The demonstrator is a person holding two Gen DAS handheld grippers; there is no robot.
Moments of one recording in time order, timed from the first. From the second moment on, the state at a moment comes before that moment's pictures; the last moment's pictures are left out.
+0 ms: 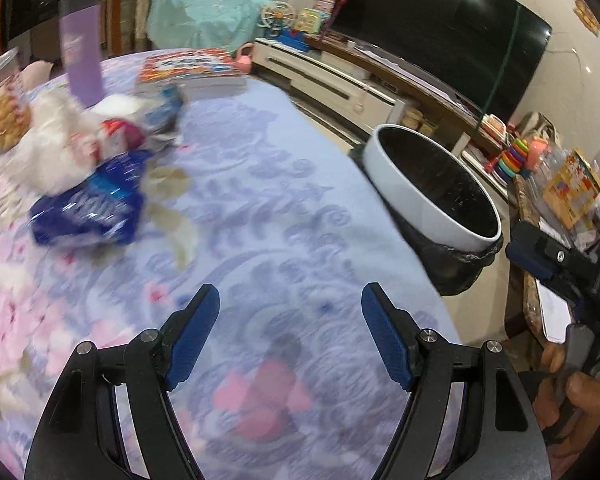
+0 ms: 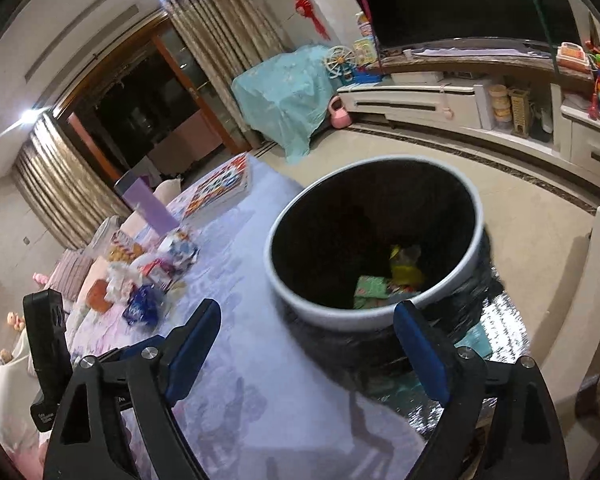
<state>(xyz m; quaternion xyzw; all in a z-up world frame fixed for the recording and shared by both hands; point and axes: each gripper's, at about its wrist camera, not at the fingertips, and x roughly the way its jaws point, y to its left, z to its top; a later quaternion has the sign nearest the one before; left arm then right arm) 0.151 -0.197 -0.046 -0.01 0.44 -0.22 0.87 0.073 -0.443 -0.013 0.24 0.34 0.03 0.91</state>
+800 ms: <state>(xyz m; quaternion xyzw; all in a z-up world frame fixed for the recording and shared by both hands) 0.143 -0.066 -0.063 -0.08 0.44 -0.12 0.88 0.084 -0.329 -0.041 0.20 0.39 0.11 0.89</state>
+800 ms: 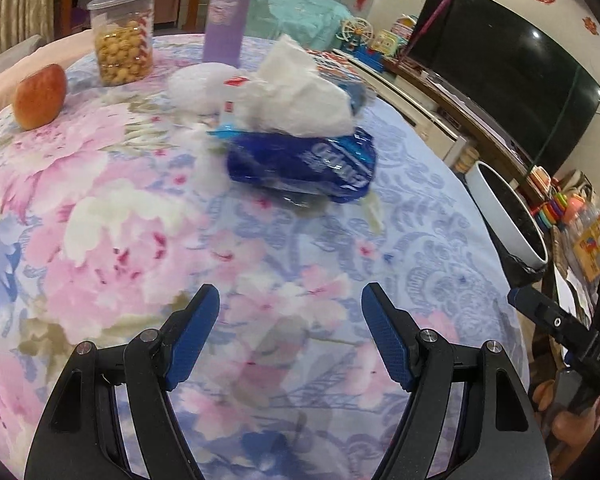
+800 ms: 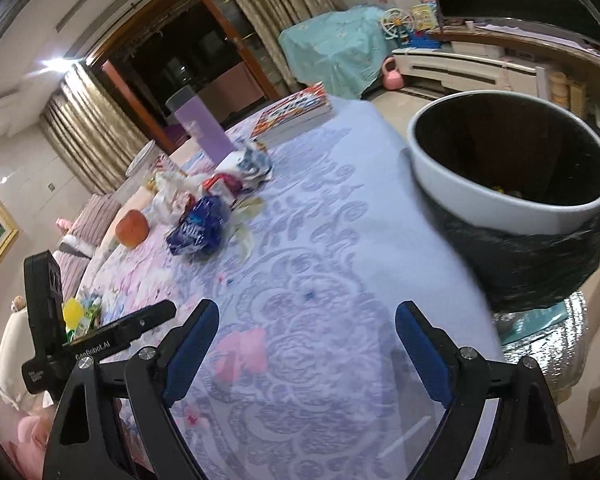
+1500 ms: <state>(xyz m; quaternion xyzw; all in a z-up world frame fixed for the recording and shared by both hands) 0.225 -0.068 -0.019 -0.09 0.37 -0.11 0.92 0.097 -0.315 -0.048 0.20 0.39 0.12 0.89</state>
